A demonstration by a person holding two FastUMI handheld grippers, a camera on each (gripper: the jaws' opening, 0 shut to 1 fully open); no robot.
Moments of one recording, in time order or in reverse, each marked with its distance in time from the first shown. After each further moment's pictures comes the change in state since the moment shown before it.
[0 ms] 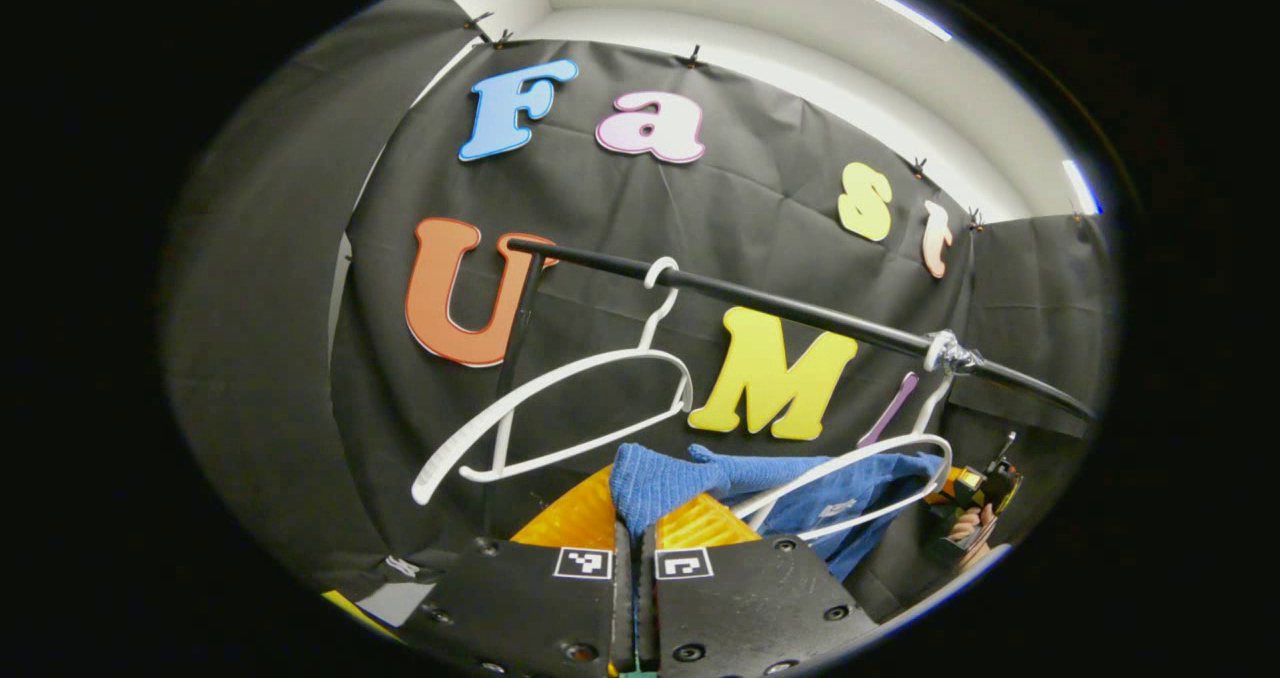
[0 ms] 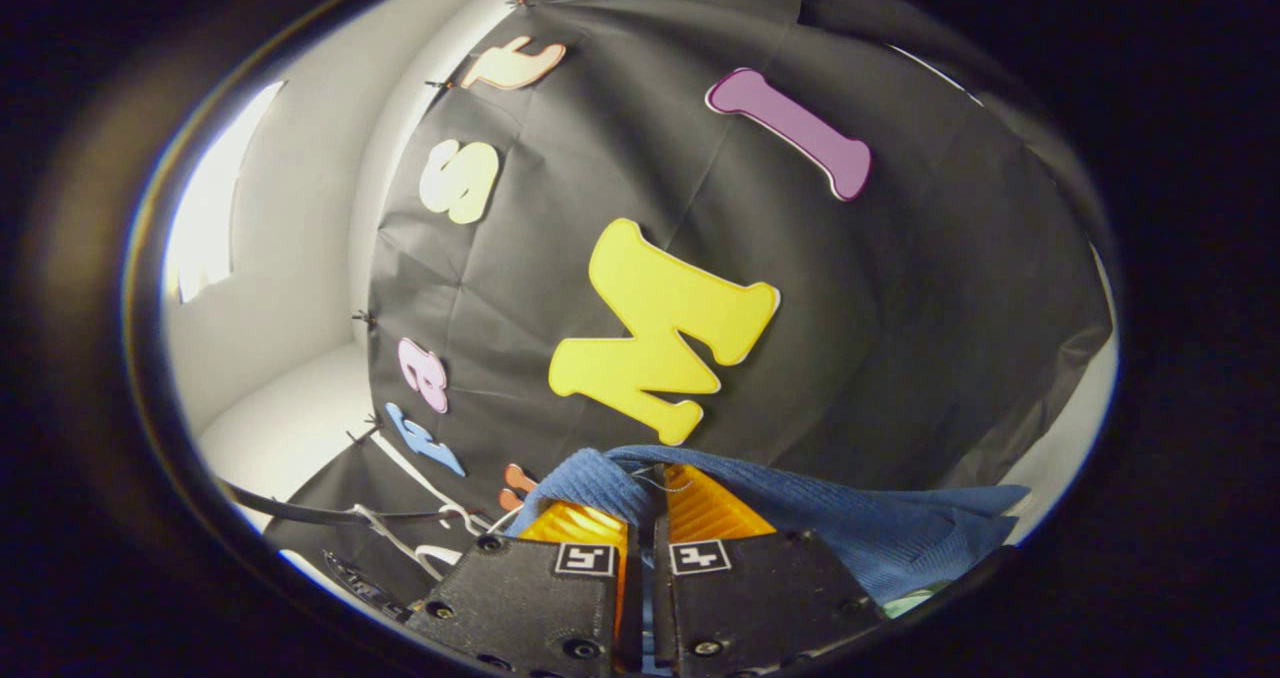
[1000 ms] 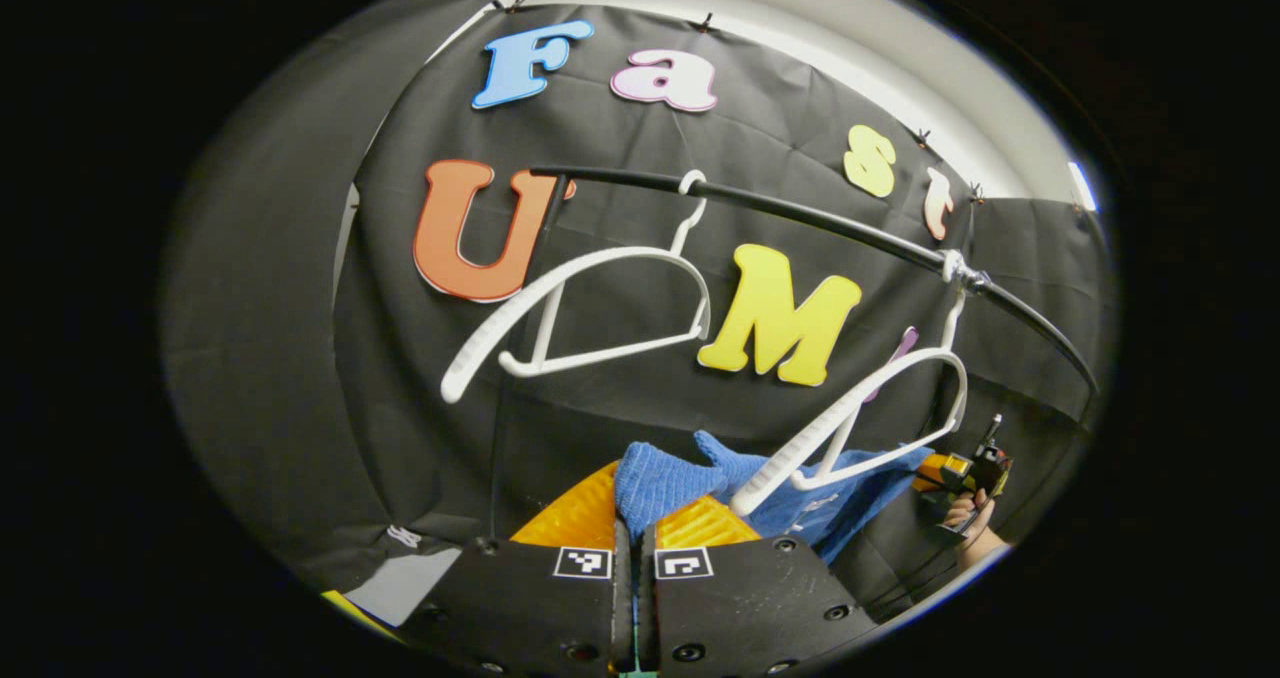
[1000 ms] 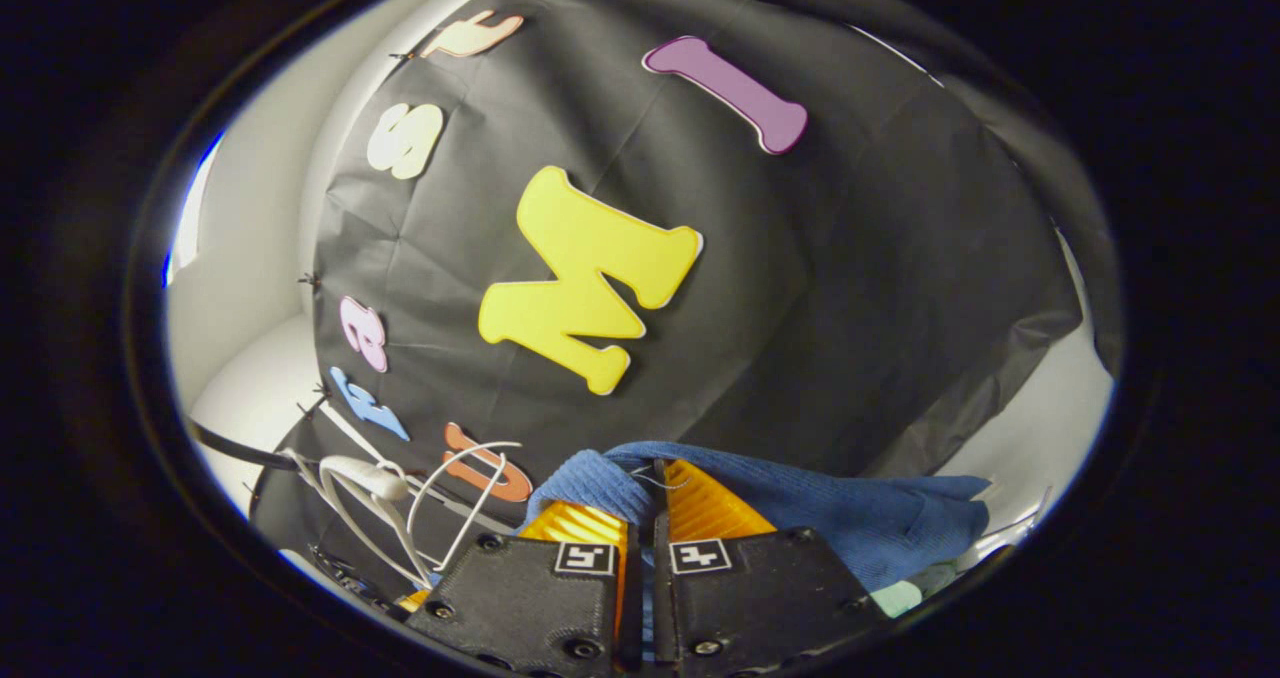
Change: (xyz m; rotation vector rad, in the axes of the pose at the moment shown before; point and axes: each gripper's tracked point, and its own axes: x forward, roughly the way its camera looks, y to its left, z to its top) left arm -0.025 0.024 -0.073 -0.019 0.138 0.002; right arm -0.030 -0.065 -0.059 0.001 0.099 -0.168
